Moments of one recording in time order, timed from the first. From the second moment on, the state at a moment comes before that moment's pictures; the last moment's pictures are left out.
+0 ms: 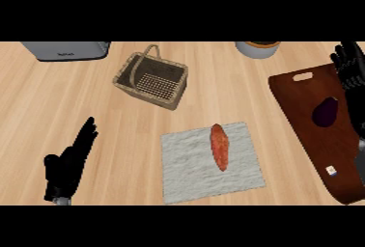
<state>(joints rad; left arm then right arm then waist) 0.08 0.26 -0.15 -1.53 0.07 0.16 0.08 -0.29 -0.51 0.02 -1.61 -0.13 -0.15 0.01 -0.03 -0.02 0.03</state>
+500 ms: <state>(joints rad) -0.11 0.38 -0.13 -1.61 0.00 0.10 0.02 -0.32 -0.14 0.30 -1.57 -0.35 -0.07 0.02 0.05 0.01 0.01</state>
